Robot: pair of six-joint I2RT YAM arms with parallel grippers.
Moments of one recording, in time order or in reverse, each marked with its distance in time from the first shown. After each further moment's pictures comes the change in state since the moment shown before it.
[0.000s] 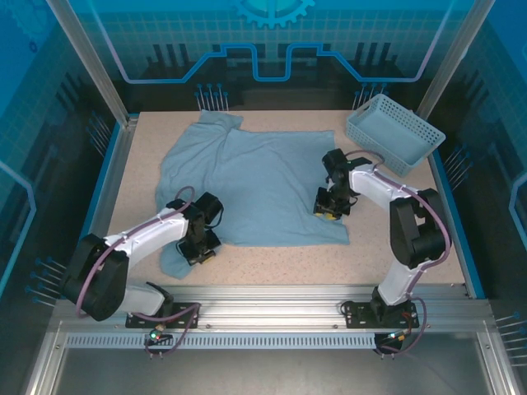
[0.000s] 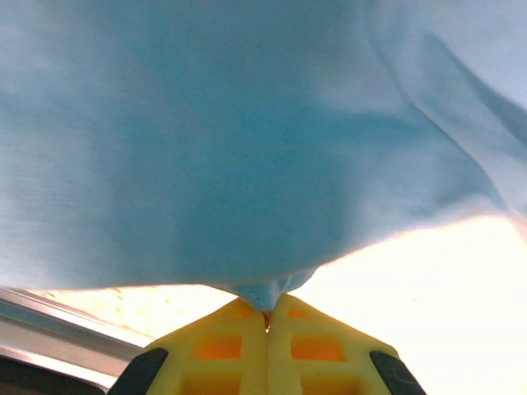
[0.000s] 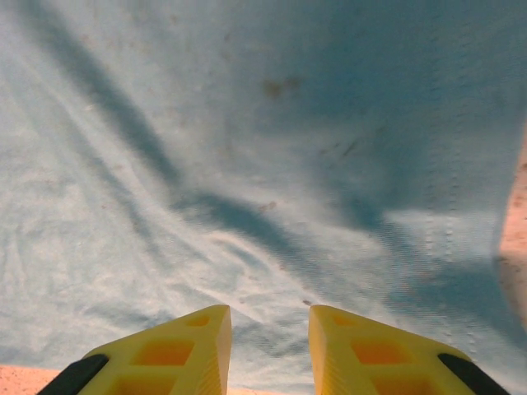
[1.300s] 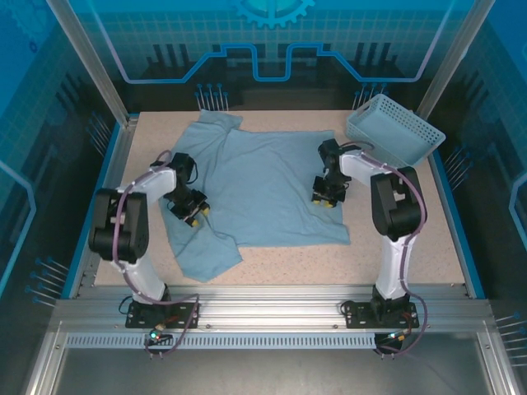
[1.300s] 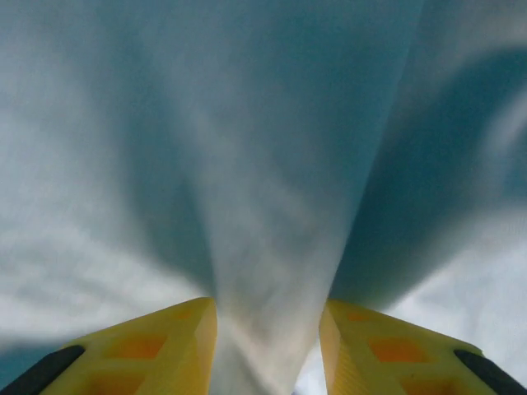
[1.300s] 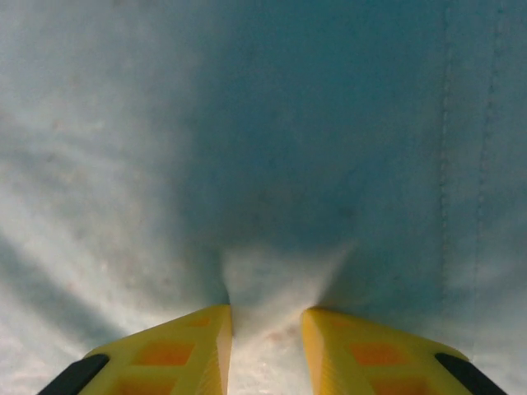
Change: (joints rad) left arm 0.419 0.451 0.382 0.081 0.093 0.145; right arm -0.051 0.322 0.285 -0.027 0.037 -0.011
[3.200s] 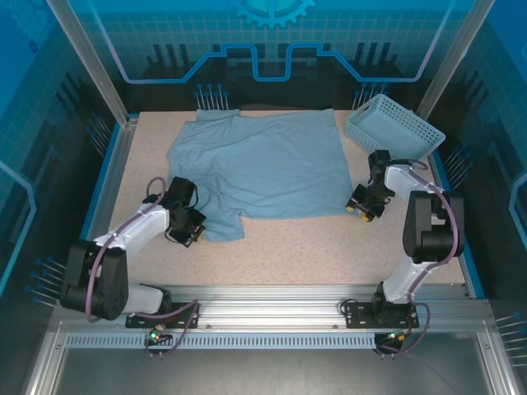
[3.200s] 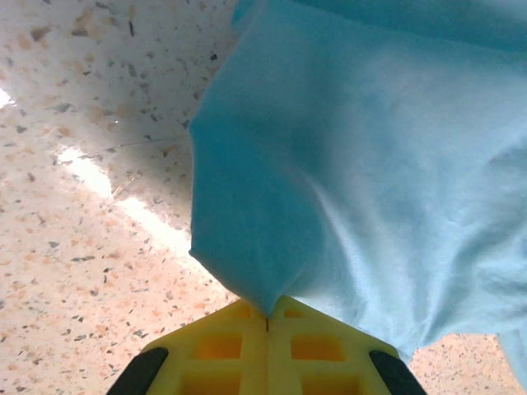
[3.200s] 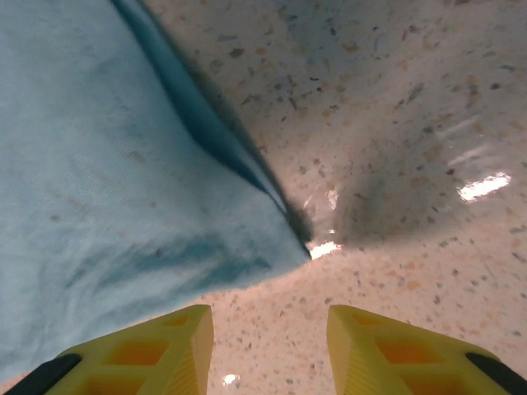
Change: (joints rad) left arm -0.119 -0.483 -0.410 0.156 -0.056 -0.223; right arm -0.290 -0.303 -0.350 0.051 -0.039 0.033
